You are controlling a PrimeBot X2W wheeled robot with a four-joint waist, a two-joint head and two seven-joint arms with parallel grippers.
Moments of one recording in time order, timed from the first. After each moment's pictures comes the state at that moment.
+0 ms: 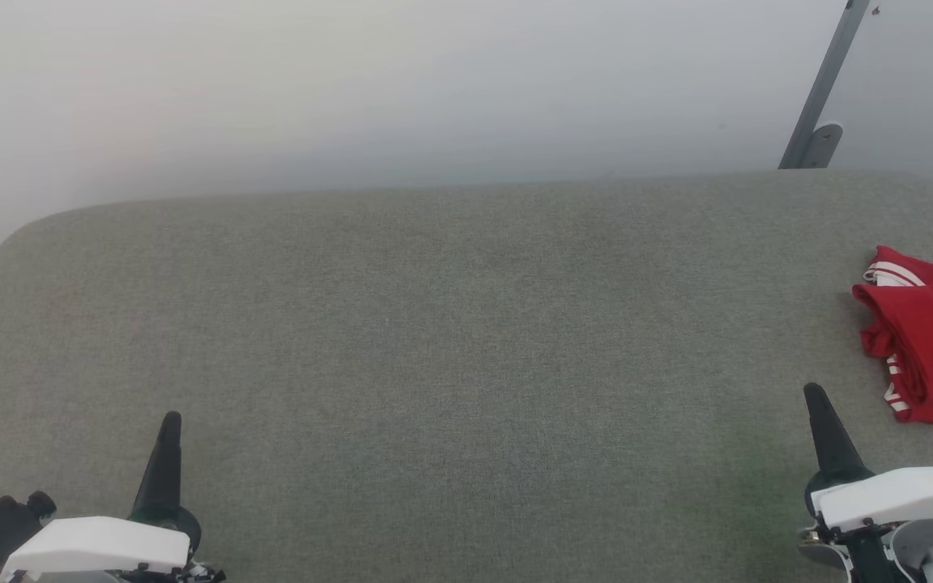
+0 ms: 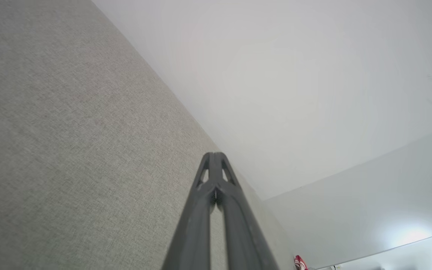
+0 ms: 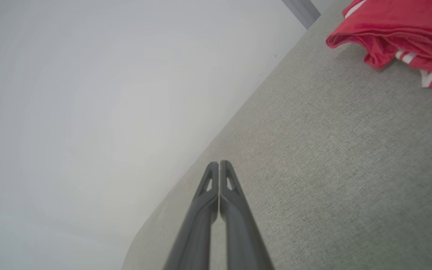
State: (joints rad) left arm 0.00 0.15 0.12 0.21 -1.13 -0.13 -0.04; right arm -0.07 -0.13 -0.07 0.28 1.07 0.13 -0.04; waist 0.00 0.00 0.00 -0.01
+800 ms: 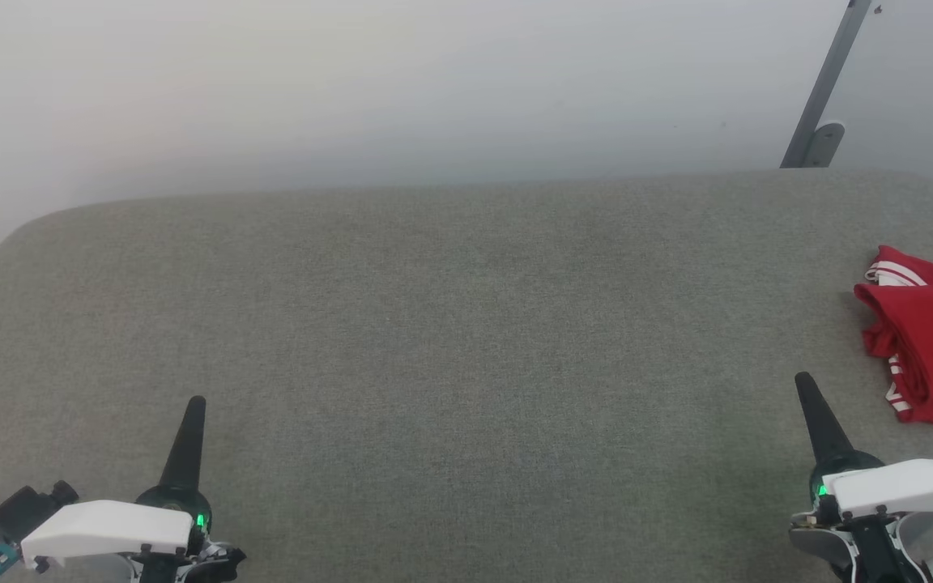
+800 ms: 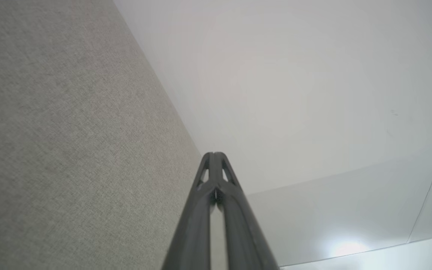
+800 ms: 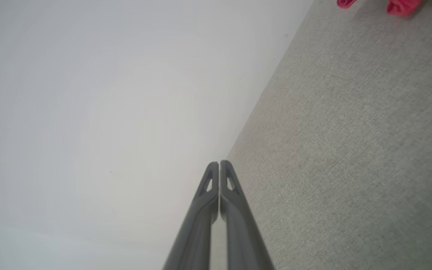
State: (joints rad) left arm -0.04 0.11 0.12 0.22 -1.32 -0.13 0.02; right arm -0.09 -0.10 -0.09 0.27 1.29 0.13 0.02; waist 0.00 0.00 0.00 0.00
